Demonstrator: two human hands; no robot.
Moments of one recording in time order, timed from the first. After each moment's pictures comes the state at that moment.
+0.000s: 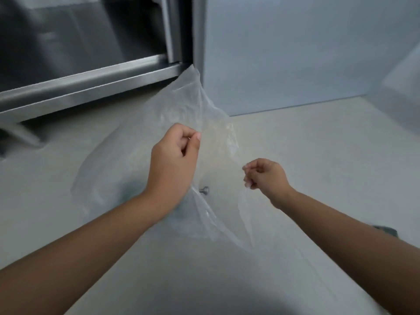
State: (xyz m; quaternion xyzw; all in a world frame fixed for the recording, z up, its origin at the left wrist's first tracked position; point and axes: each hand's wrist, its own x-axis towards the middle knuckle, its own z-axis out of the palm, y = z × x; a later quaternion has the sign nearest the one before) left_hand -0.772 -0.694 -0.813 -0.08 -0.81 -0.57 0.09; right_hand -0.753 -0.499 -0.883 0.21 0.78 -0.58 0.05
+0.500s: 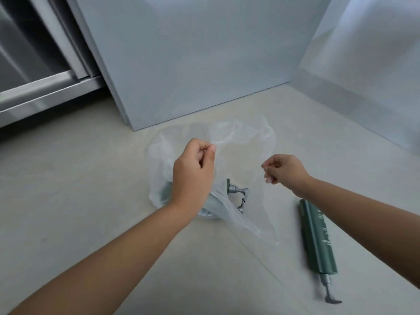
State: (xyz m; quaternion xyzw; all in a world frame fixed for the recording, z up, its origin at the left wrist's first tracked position) left_hand -0.709 -0.499 -0.829 -0.15 -0.77 -0.62 0.00; right_hand -0.664 -0.285 -0.871 0.31 0.81 -0.50 0.01
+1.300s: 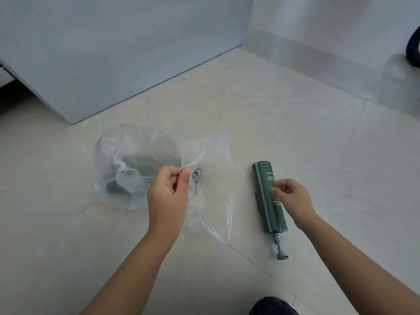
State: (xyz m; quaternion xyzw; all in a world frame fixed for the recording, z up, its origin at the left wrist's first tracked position) left_hand -0.607 -0.425 -0.890 -0.11 -0.77 -0.62 -0.06; right_hand -0.483 -0.205 -0.977 0.48 0.70 -0.52 -0.09
